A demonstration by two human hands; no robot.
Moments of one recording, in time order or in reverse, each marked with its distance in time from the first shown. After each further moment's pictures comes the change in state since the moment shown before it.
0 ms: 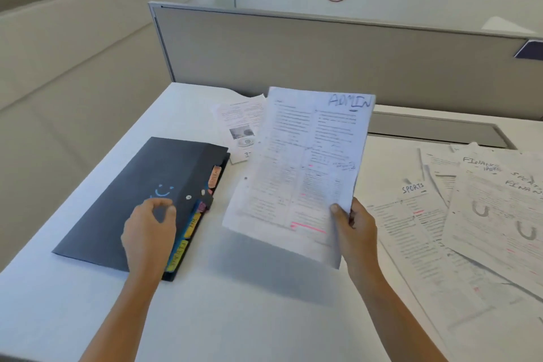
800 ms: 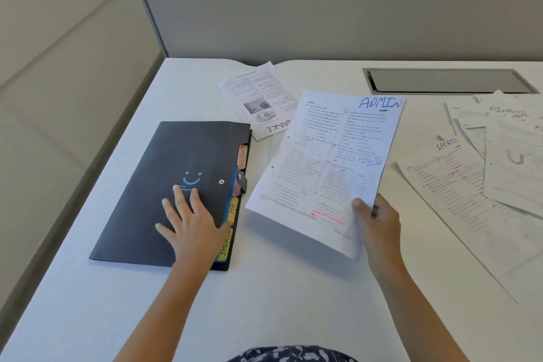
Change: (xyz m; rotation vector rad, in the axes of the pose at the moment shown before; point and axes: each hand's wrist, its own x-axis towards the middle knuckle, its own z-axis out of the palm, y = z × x) left_hand 0.037 -0.057 0.021 0.600 -0.431 0.145; right_hand -0.047 0.022 0.068 -0.021 0.167 0.223
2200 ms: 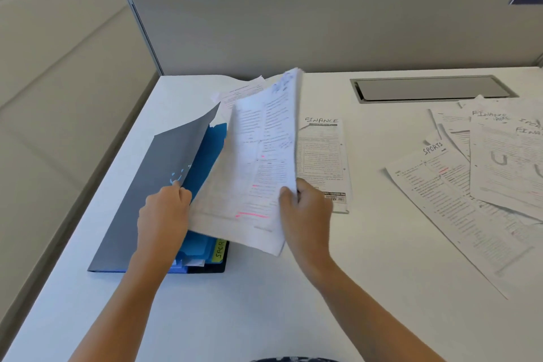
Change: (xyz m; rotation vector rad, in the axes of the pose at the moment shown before) left_hand 0.002 0.003 -0.082 -0.267 0.122 0.063; right_hand -0.058 -0.089 0.070 -0.134 -0.048 -0.339
